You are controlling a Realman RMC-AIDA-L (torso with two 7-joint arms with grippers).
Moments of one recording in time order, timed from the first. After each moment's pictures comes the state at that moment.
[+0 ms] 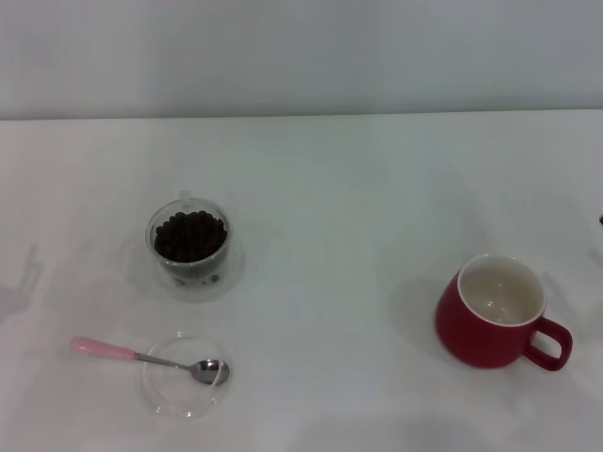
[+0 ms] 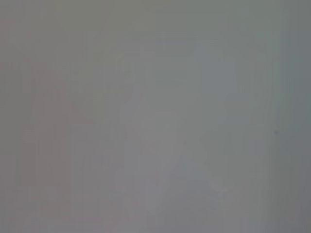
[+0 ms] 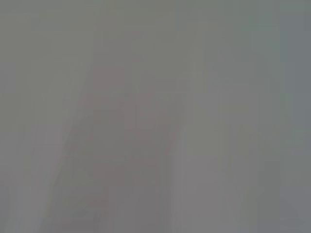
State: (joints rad) left arm -0.33 -2.08 0.64 0.01 -2.30 -1.46 2.82; right arm 0.12 2.00 -1.49 -0.10 -0.28 -1.67 0.27
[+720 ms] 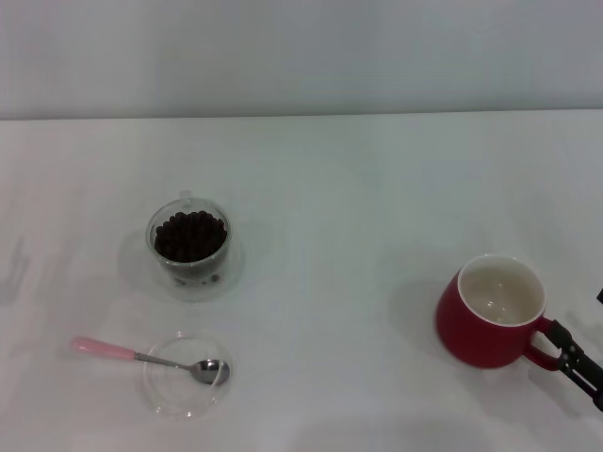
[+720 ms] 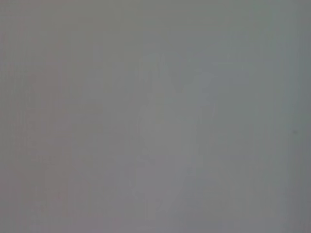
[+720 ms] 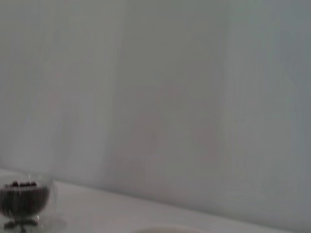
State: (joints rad) left arm -0.33 -2.08 0.63 0.06 -2.33 -1.42 2.82; right arm 0.07 2.02 -1.57 0.02 -0.39 -1.63 0.26
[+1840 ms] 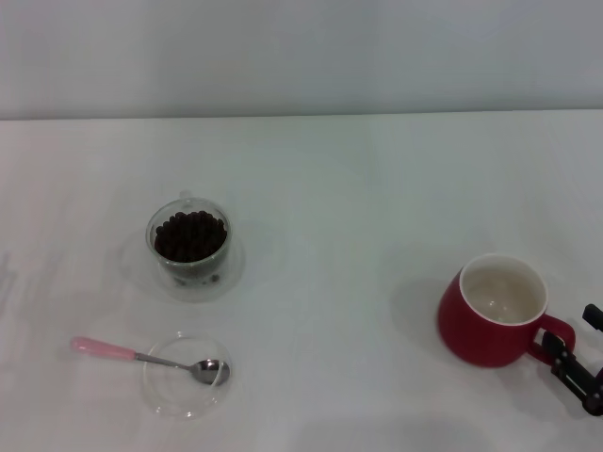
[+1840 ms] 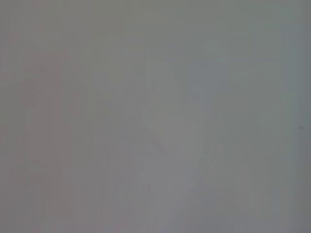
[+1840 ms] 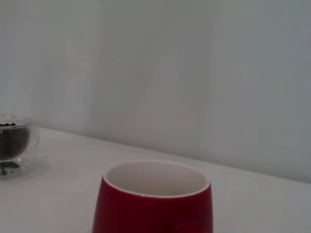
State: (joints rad) left arm -0.29 -2.08 0.64 0.06 -2.33 -1.44 2.82; right arm 0.09 2.02 -1.58 0.00 -0.39 -1.45 0.26
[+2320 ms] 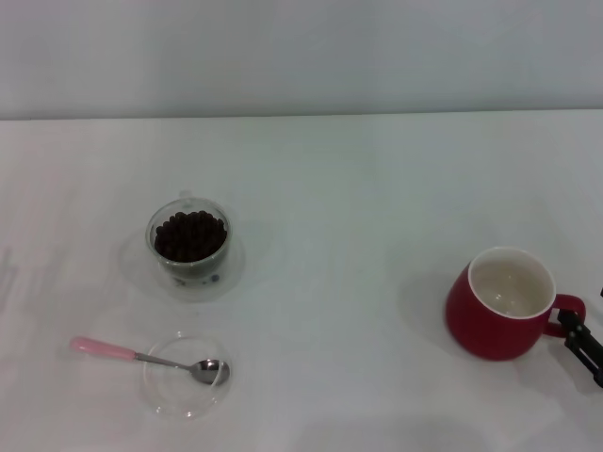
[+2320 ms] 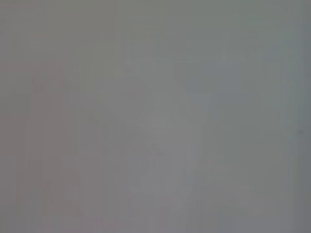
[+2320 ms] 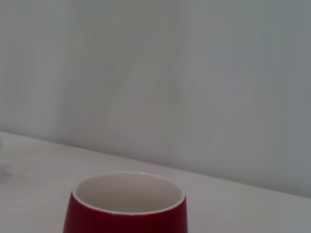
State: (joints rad) left arm -0.29 -2.08 0.64 0.07 -2.33 -1.44 2.82; right arm 0.09 2.02 -1.57 -0.04 -0.32 -1.40 0.26
